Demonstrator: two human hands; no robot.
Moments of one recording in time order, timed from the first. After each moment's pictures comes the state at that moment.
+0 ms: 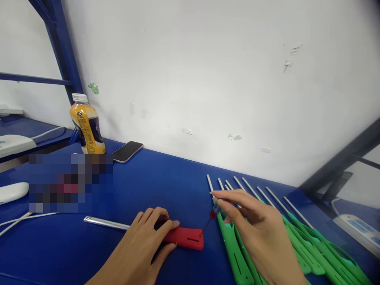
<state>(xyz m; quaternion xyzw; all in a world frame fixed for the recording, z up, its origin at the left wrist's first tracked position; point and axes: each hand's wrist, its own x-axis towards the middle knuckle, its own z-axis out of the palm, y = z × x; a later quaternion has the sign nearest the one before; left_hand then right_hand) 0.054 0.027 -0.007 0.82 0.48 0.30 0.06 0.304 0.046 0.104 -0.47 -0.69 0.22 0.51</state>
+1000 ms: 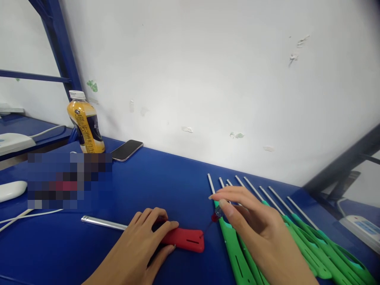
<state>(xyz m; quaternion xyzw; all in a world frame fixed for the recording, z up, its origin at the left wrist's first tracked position) 0.047 0.027 -0.001 0.84 0.47 0.27 0.03 0.315 0.044 0.107 -0.50 -0.72 0.25 0.42</state>
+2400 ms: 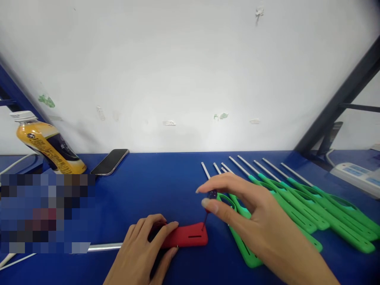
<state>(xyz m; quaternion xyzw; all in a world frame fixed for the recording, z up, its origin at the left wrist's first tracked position) 0.037 0.031 0.002 0.86 0.44 0.26 -0.03 0.301 0.037 0.113 -0.51 -0.69 0.27 0.44</state>
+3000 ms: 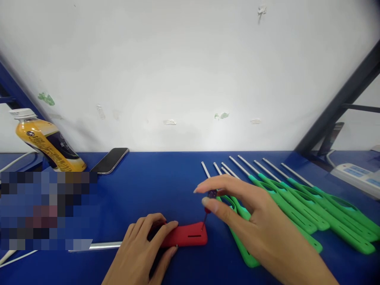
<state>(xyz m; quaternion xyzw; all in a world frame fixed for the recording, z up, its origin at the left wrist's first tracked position) 0.041 0.028 0.002 0.85 0.45 0.26 0.00 0.300 0.037 0.114 -0.50 -0.70 0.27 0.44</state>
